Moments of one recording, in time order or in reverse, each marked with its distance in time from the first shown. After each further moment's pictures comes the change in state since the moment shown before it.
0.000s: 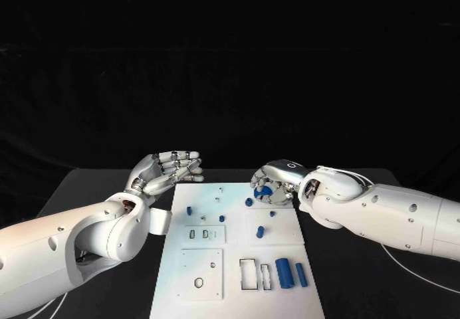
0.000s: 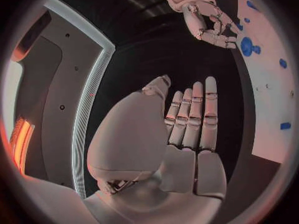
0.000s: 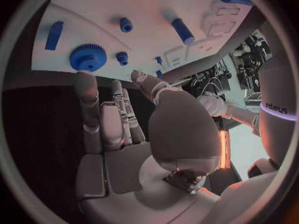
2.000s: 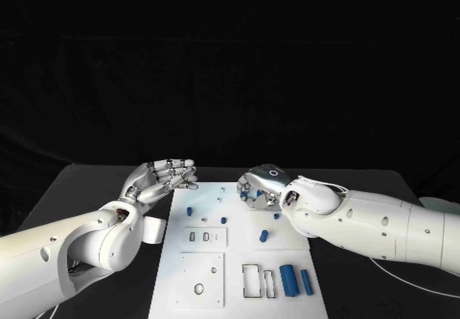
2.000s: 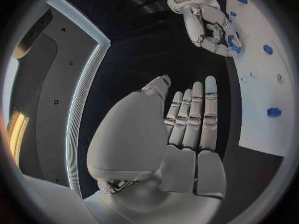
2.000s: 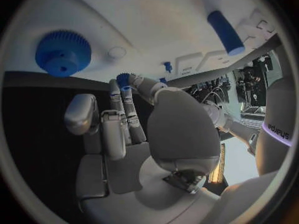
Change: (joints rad) left arm 0.000 0.009 0.001 -0.026 -0.004 0.032 -0.010; left_hand -0.004 -0.004 0.006 -0.006 0.000 -0.008 0.000 0.000 0.002 -0.004 0.004 -0.024 -0.002 0.000 0.000 0.000 0.018 0.000 -0.005 -0.003 0.041 0.026; right arm -0.020 0.072 0.005 -0.015 -0.157 -0.128 -0.096; right_hand 0.050 0.059 0.121 0.003 -0.083 0.103 -0.045 0.049 0.117 0.051 0.001 0.044 0.051 -0.002 -0.017 0.178 0.153 -0.024 0.030 -0.013 0.267 0.346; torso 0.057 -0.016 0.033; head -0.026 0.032
